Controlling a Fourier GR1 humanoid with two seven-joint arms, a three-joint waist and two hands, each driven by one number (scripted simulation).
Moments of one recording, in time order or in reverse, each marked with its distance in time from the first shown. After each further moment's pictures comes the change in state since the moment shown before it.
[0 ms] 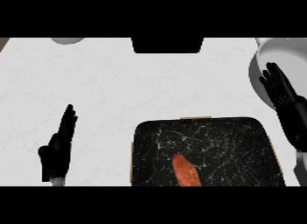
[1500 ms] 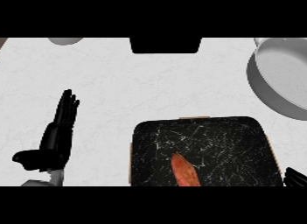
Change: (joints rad) left arm -0.046 -0.042 0.059 -0.099 0.058 -0.107 -0.093; right arm 0.770 -0.118 -0.067 -0.588 0.561 0.155 -0.602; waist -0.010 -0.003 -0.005
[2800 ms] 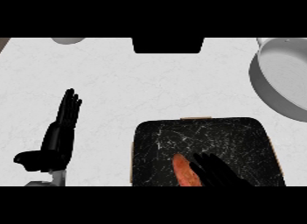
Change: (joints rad) left arm 0.011 -0.056 0.034 -0.034 -0.072 -0.046 0.037; right arm -0.309 0.236 0.500 0.192 0.588 0.128 0.639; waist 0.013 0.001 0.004
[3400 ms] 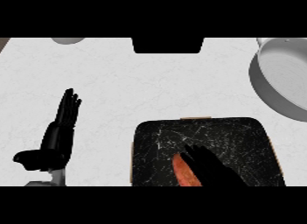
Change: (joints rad) left arm 0.002 -0.038 0.049 0.007 -0.039 -0.052 0.004; right arm -0.080 0.092 0.004 0.141 0.061 -0.001 0.001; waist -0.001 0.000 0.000
